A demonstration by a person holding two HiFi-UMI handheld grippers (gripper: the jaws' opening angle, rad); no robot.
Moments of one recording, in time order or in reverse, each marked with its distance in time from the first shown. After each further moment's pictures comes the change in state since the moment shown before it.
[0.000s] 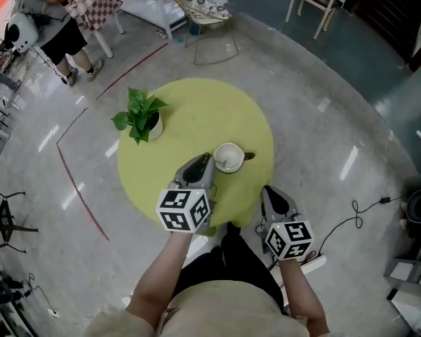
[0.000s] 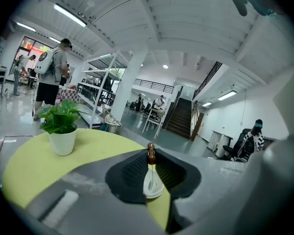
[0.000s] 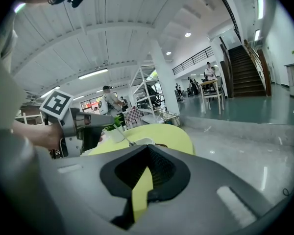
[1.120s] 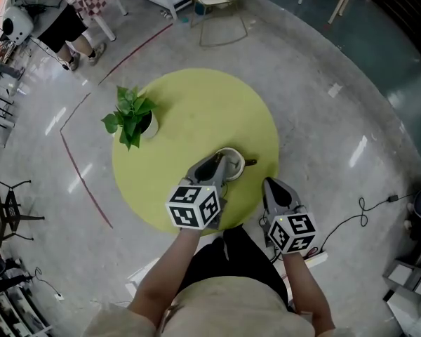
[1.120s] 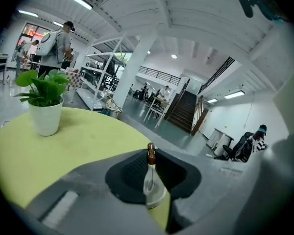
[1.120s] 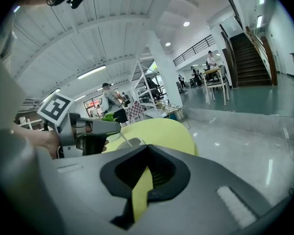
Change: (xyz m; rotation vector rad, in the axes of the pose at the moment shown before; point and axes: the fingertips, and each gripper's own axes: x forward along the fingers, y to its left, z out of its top) left arm 0.073 0.002 -0.037 -0.105 0.138 0.008; right arm 0.062 -0.040 0.001 0.050 0.085 0.059
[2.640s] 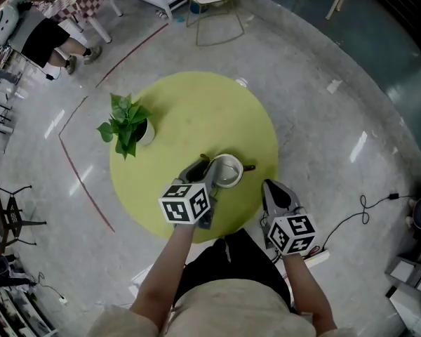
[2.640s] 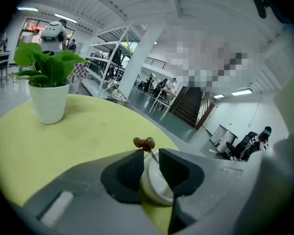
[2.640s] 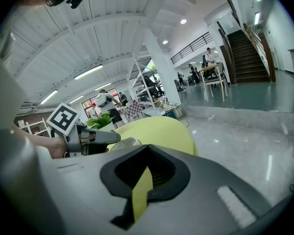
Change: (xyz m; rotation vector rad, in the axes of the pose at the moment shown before) left arm 0.018 0.042 -0.025 -0.056 0.108 0.044; right arm 0.009 -0.012 -0.001 0.028 0.017 -0.011
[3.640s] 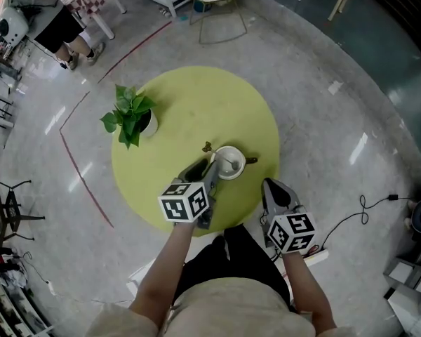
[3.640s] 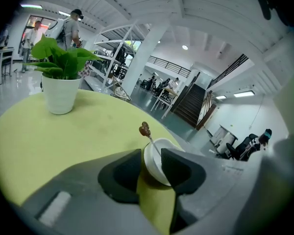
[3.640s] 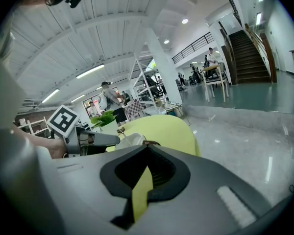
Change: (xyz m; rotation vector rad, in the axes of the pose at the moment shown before) left arm -0.016 0.010 -0.023 -0.036 0.016 0.012; right arm -0.006 0.011 -0.014 -0.011 0.009 0.009
